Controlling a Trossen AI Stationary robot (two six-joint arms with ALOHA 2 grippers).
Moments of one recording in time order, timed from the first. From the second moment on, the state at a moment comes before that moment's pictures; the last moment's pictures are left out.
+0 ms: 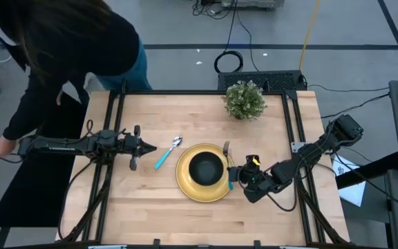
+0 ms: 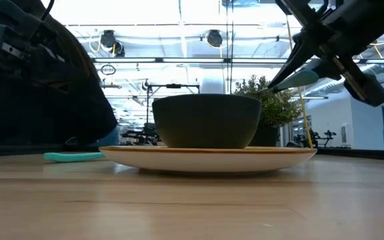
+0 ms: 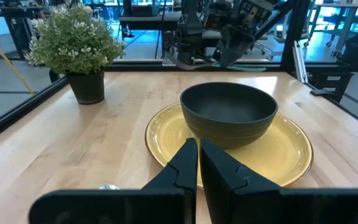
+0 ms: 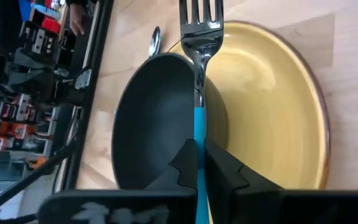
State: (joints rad) left arm 0.05 0.28 0.02 0.15 0.08 0.02; right arm 0.56 1.50 0.78 -0.23 0.83 1.90
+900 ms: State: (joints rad) left arm 0.05 0.28 0.02 0.15 0.09 0.01; right arm 0.55 1.55 0.78 -0.25 0.73 1.93
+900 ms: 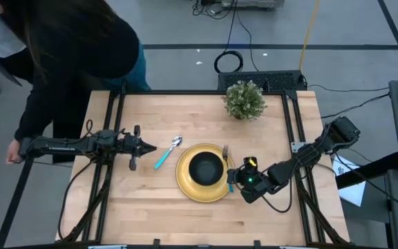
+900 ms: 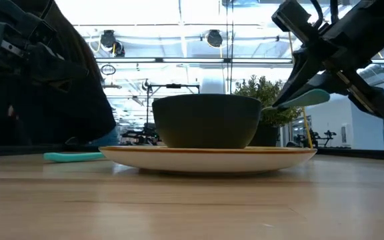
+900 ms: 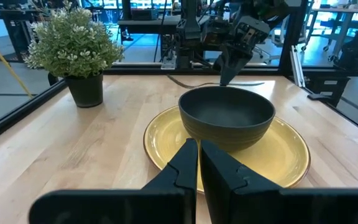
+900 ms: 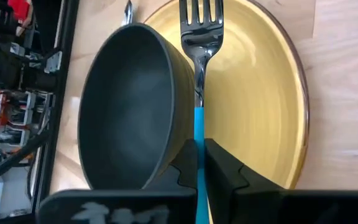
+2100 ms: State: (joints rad) left arm 0.05 0.28 0.02 0.14 0.09 0.01; right arm 0.49 1.60 0.78 -0.25 0.57 1.96
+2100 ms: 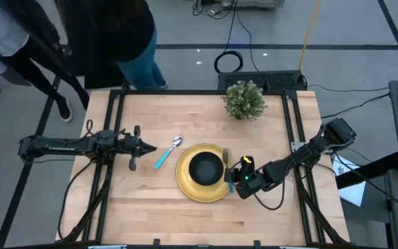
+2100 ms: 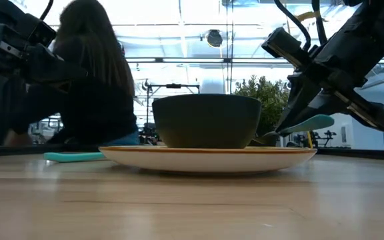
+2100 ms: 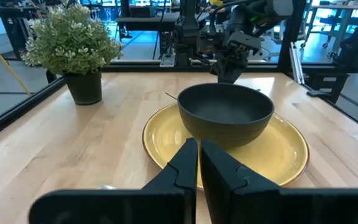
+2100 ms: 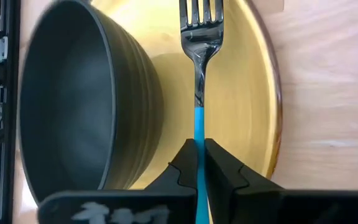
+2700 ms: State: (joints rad) left arm 0.05 0.28 0.02 0.13 0.09 0.02; right arm 0.47 1.62 0.78 -0.22 0.54 1.92
